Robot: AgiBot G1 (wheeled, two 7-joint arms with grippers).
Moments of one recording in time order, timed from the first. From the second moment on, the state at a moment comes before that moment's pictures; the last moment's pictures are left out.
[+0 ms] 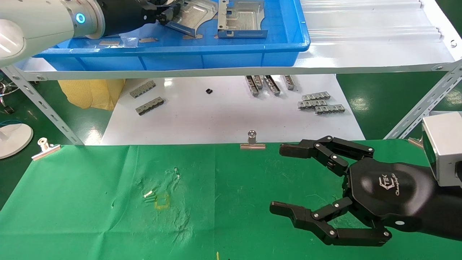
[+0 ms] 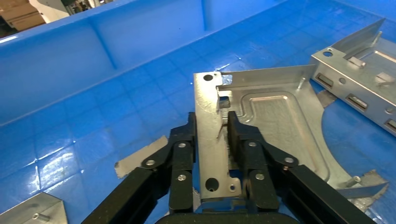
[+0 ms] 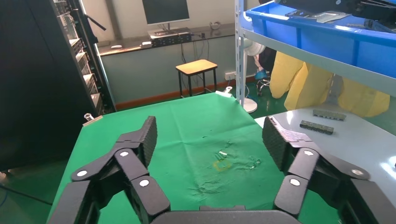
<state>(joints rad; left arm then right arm) -2.03 1.34 0.56 -0.04 1.39 0.70 -0.09 1.08 -0.56 -0.39 1.22 -0.63 -1.42 0.12</state>
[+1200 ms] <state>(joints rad) -2.08 1.07 0.52 -0.14 1.28 1.49 0.23 1.08 -0.56 -0.39 1.22 -0.63 -1.42 0.12</state>
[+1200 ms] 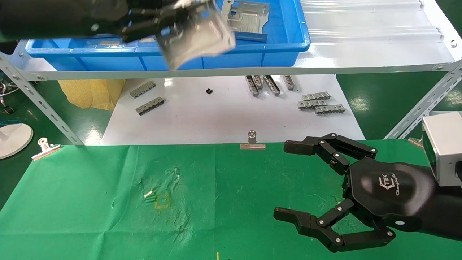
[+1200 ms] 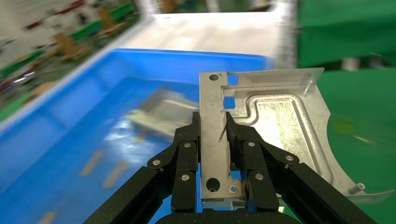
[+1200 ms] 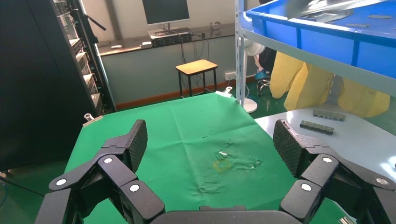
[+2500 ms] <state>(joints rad) -1.81 1.03 0.94 -0.13 1.31 1.51 0.52 1.08 -0.56 -0.39 1.22 -0.63 -1.42 0.12</state>
